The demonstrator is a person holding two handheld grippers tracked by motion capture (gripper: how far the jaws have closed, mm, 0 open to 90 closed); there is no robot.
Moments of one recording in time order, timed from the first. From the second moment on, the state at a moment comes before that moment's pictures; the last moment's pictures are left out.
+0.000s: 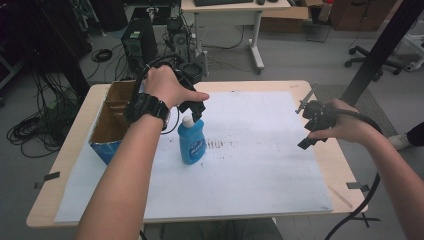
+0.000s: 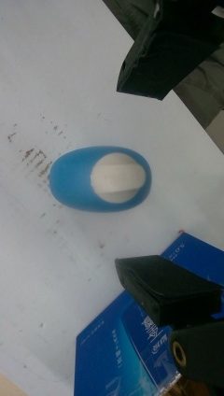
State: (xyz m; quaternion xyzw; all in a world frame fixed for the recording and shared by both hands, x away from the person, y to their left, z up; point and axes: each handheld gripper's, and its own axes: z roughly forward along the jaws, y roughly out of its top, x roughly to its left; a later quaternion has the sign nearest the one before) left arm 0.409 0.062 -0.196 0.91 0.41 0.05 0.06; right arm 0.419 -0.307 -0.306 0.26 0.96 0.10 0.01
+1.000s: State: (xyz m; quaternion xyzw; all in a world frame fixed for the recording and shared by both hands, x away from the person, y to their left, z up) left arm 0.418 0.057 -0.213 0.91 0.40 0.02 0.04; right arm 0.419 -0.308 -0.308 0.26 0.96 0.09 0.01
